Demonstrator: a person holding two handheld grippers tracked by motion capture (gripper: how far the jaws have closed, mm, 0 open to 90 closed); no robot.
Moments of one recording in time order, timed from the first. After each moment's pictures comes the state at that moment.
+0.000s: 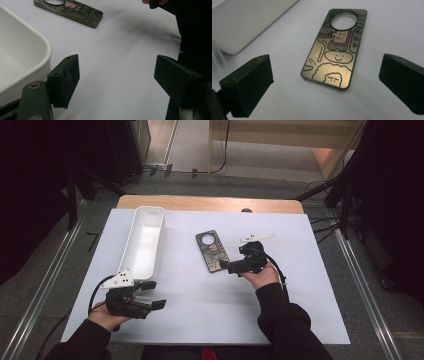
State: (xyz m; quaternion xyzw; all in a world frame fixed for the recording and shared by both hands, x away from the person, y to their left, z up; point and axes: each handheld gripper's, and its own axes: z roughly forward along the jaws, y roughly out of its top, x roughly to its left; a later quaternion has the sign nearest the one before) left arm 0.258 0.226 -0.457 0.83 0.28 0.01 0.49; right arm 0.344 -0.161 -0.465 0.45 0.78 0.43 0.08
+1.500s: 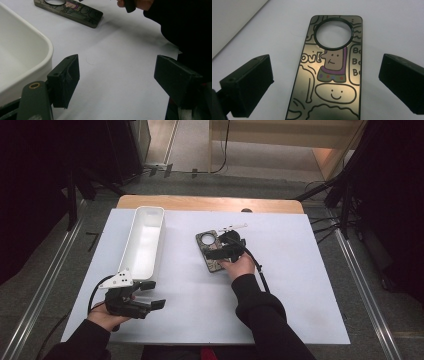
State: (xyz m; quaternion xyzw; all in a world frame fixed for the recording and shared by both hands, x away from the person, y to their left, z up) left arm 0.259 0.228 -0.457 0.82 0.28 0.01 0.49; right arm 0.394 -0.104 -0.480 0.52 0.76 0.36 0.12
